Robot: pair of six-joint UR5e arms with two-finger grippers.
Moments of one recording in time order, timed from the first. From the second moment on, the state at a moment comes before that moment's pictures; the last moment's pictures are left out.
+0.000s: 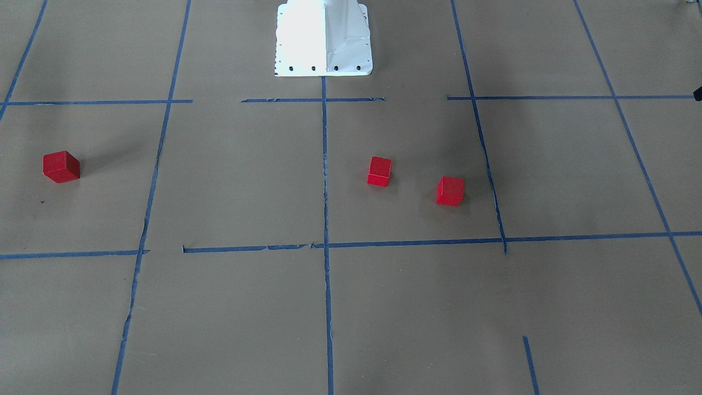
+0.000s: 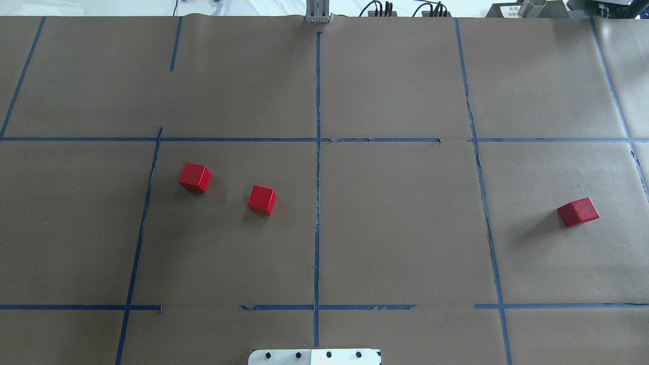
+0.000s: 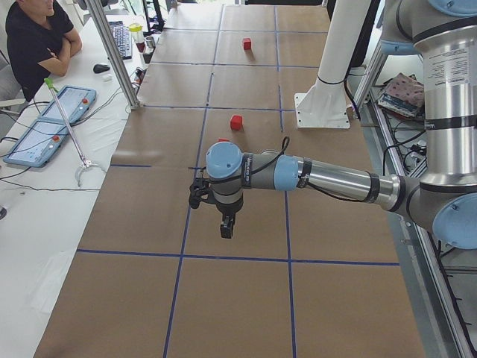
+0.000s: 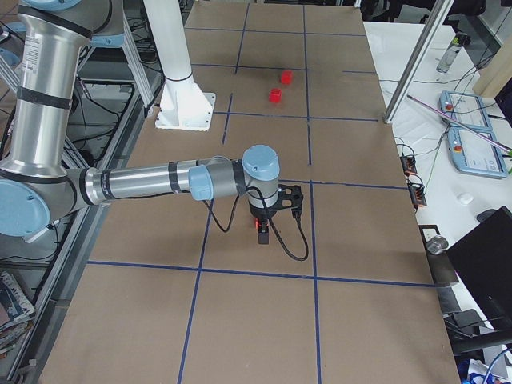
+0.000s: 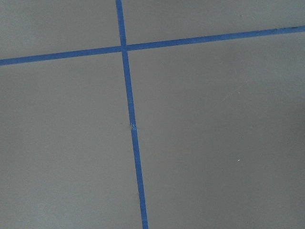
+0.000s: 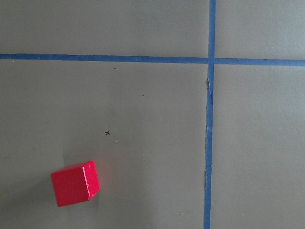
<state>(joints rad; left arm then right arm) -1.52 -1.41 -1.92 -1.41 -2.38 0.06 1.45 -1.81 1.94 -1.49 2.34 0.20</state>
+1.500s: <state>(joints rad) -1.52 -1.41 -1.92 -1.43 -2.38 0.06 1.33 -1.81 1.94 -1.41 2.37 0.22</state>
